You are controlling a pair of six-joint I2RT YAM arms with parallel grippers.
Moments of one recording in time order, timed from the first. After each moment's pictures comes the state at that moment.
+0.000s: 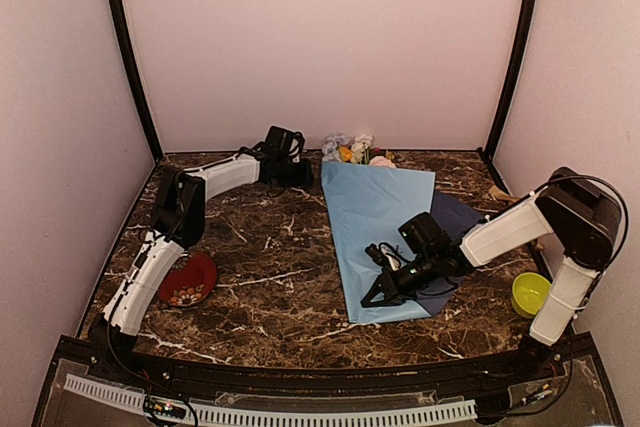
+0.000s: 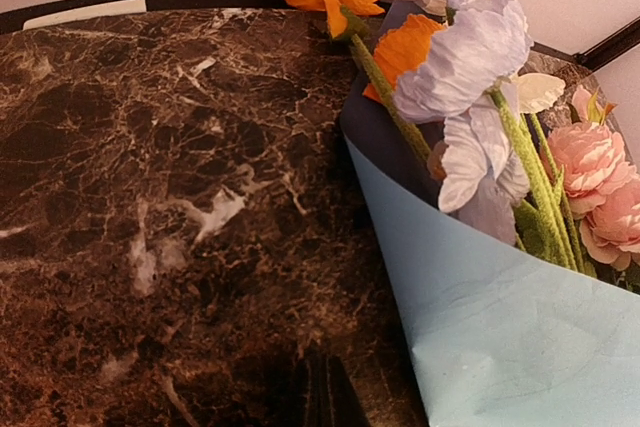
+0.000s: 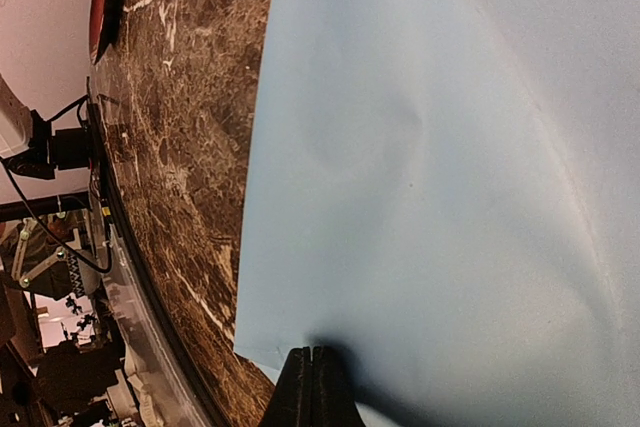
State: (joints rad) left arm -0.48 2.75 2.41 -0.37 0.18 -0.41; right arm 0.74 1.74 0.67 0.05 -0.69 0.57
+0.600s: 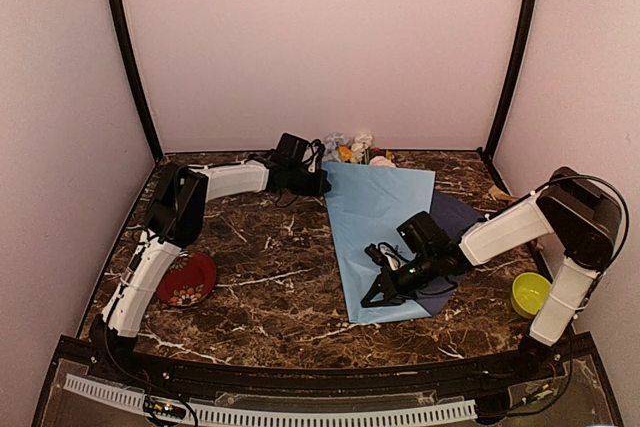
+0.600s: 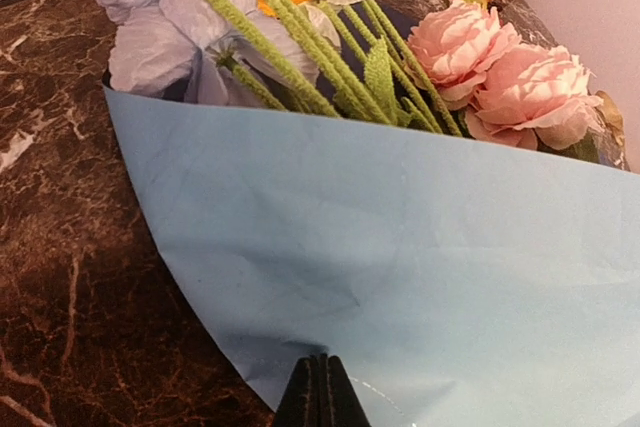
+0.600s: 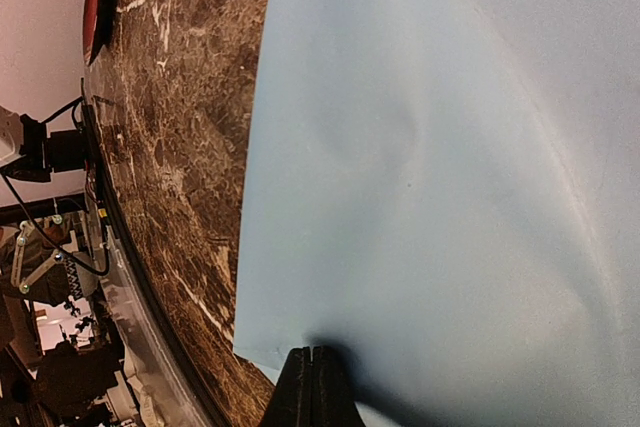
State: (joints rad) left arm -0.56 2.61 2.16 -0.23 0.26 -0.31; right arm 0.75 1.73 0.69 0.02 -0.67 0.57
